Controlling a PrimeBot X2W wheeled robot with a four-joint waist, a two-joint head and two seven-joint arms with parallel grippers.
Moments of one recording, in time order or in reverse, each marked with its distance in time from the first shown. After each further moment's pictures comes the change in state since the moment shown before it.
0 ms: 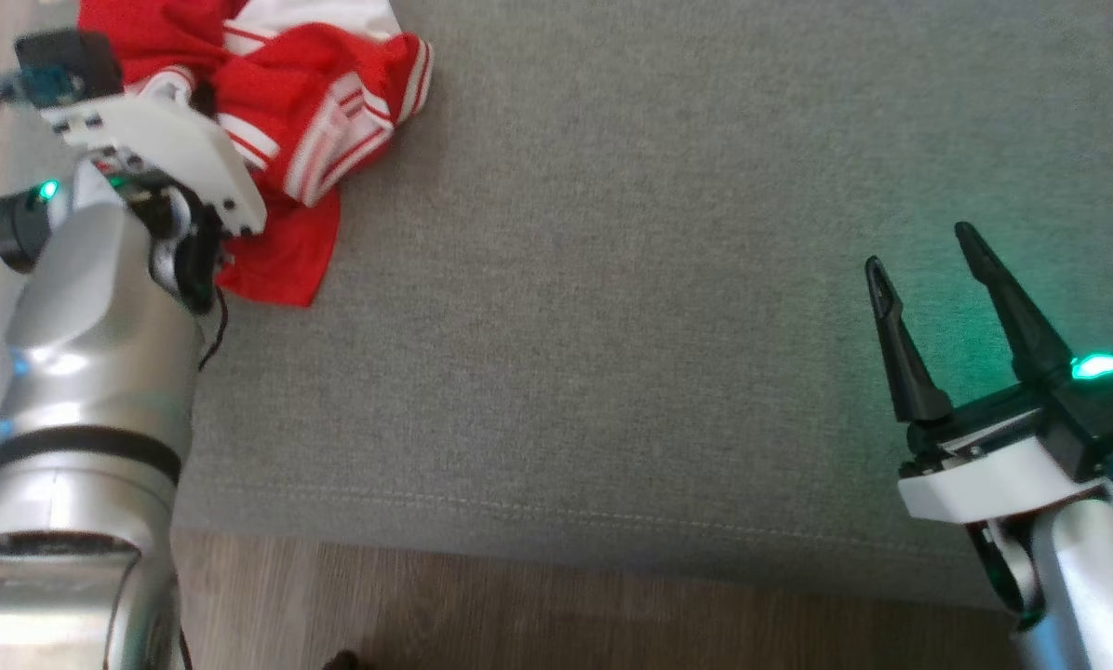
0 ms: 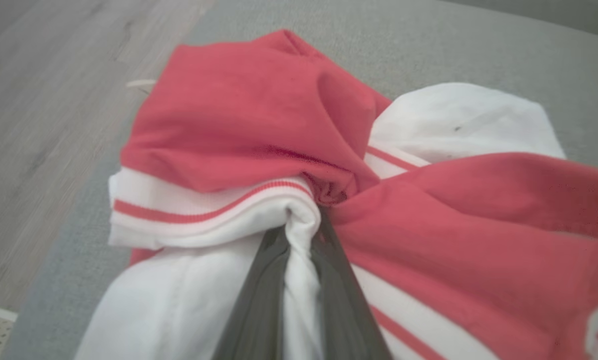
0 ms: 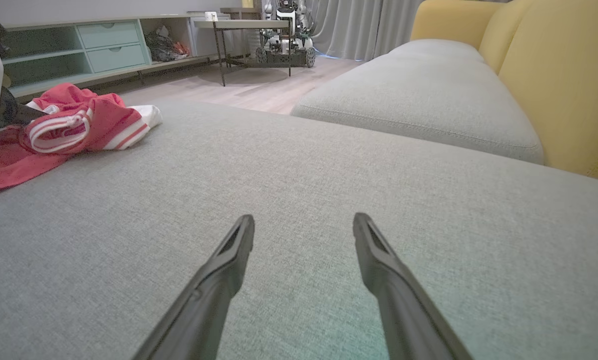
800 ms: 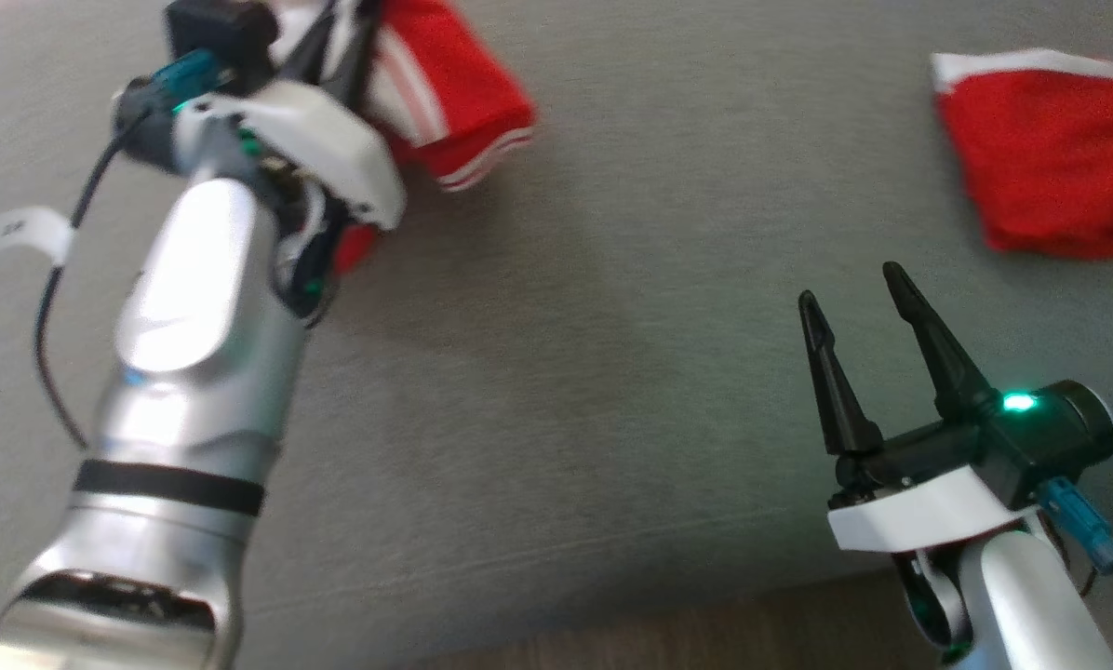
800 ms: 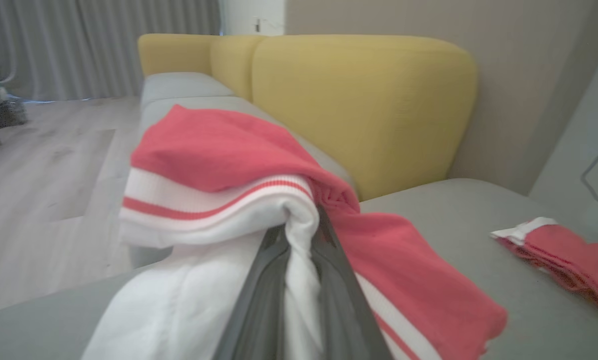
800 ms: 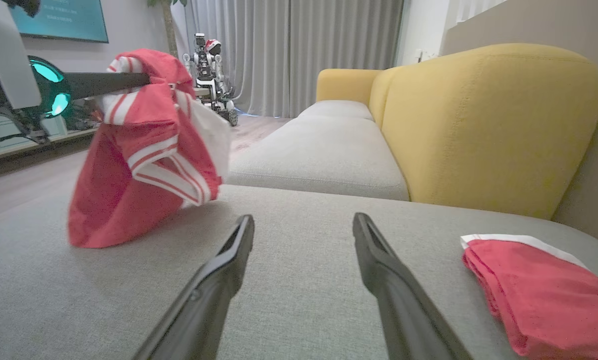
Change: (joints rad) left arm 0.127 -0.052 -0.193 -0.417 0.028 -0.114 -0.154; right arm 0.041 0.134 0.035 0.015 0.002 0.000 0.000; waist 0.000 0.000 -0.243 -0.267
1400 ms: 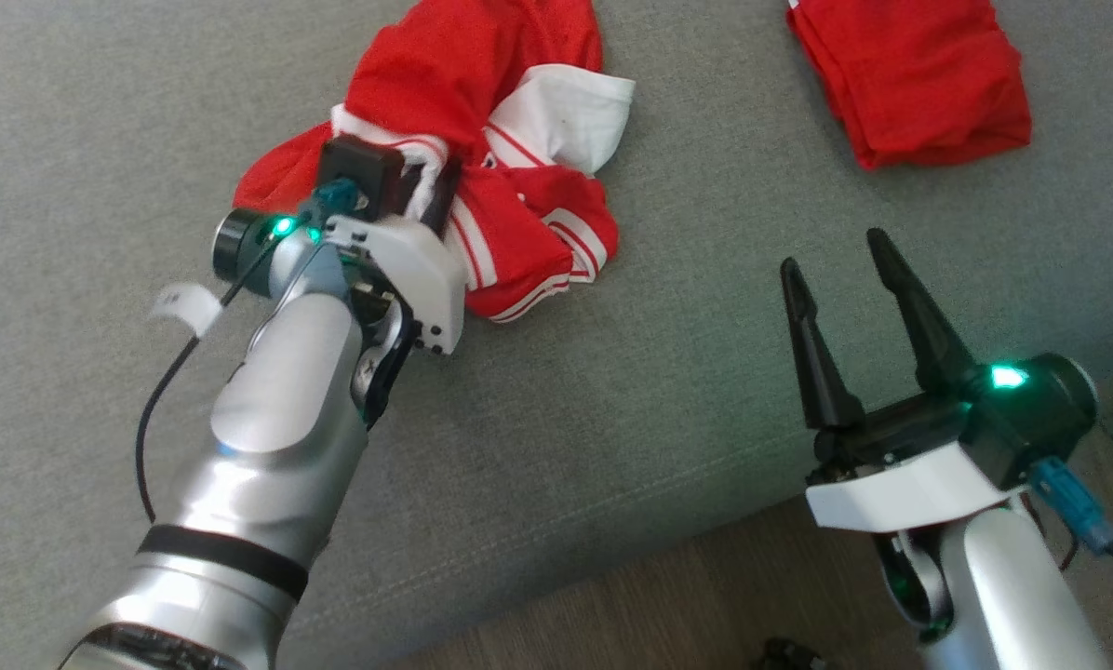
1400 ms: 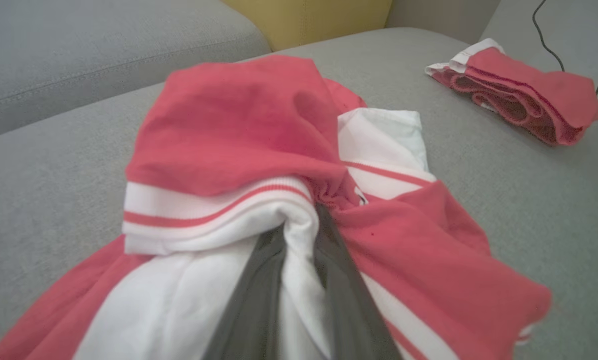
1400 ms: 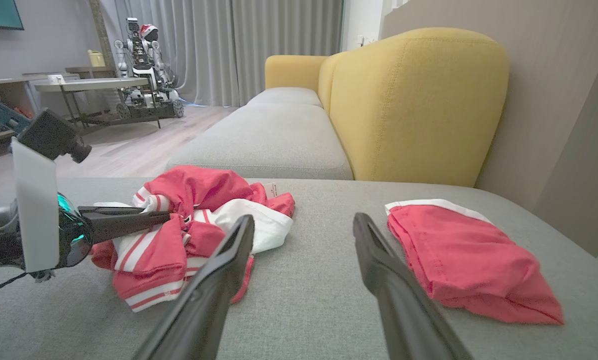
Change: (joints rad) left arm 0.119 -0.040 -0.161 0.049 0.021 0.086 0.082; right arm -0.044 0.044 0.014 -0.019 0.007 0.000 0.000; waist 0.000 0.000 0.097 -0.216
